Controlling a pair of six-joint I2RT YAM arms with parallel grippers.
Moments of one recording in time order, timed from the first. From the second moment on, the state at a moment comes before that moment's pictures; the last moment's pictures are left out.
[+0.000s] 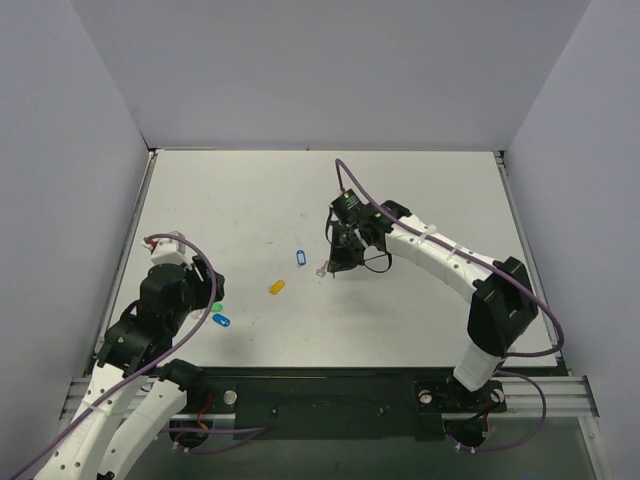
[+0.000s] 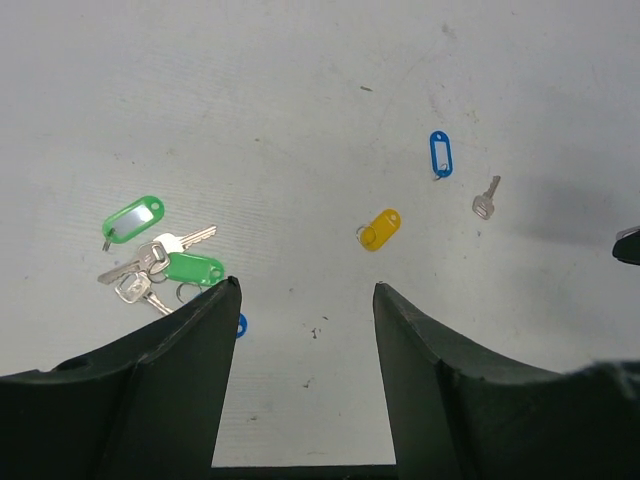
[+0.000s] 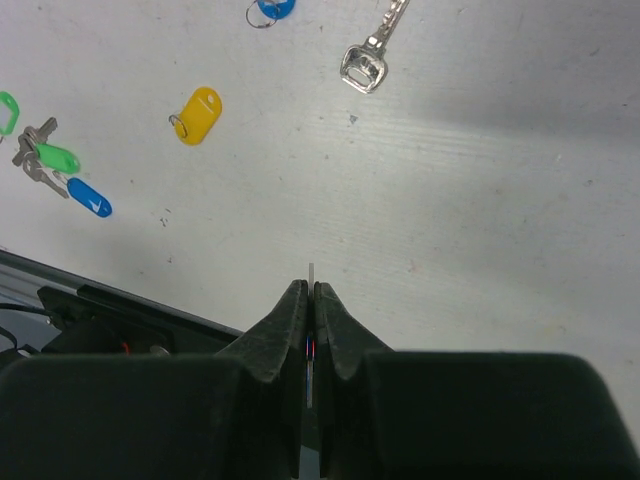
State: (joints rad) left arm -0.40 0.53 0.74 -0.76 -0.26 -0.56; right arm 0.72 1.66 1.37 -0.79 -0.07 0.76
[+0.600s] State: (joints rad) left arm -0.34 0.51 0.73 -0.74 -0.25 -0.51; right arm 0.78 1.91 1.60 -0.82 -0.08 0.76
